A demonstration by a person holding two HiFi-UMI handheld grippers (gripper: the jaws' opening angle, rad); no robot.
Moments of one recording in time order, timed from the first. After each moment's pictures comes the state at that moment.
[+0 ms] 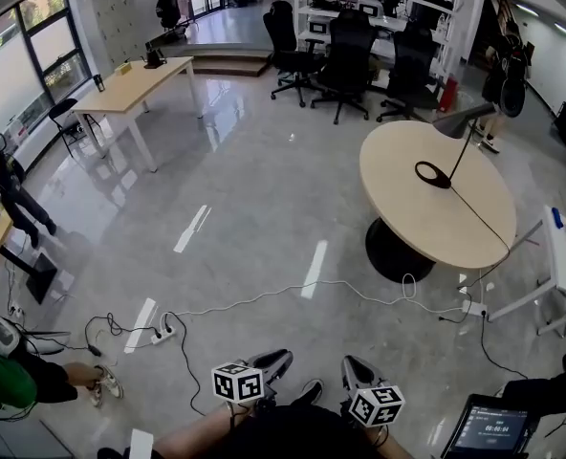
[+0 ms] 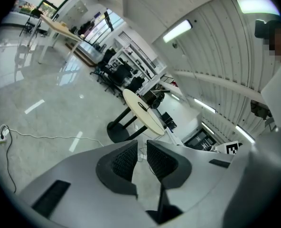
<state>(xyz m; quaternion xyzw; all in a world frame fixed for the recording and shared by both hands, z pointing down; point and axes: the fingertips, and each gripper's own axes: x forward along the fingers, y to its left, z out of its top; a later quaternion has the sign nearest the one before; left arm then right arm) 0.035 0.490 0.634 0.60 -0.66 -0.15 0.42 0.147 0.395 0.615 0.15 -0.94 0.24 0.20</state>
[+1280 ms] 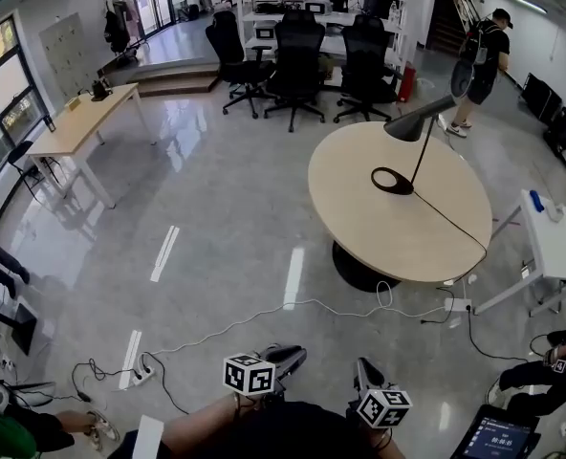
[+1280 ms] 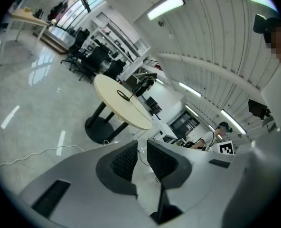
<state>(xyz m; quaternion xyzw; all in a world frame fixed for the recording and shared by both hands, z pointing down) 0.044 0.283 0.629 0.70 -0.56 -0.08 0.43 0.180 0.218 0.630 0.29 -0.90 0.29 0.16</state>
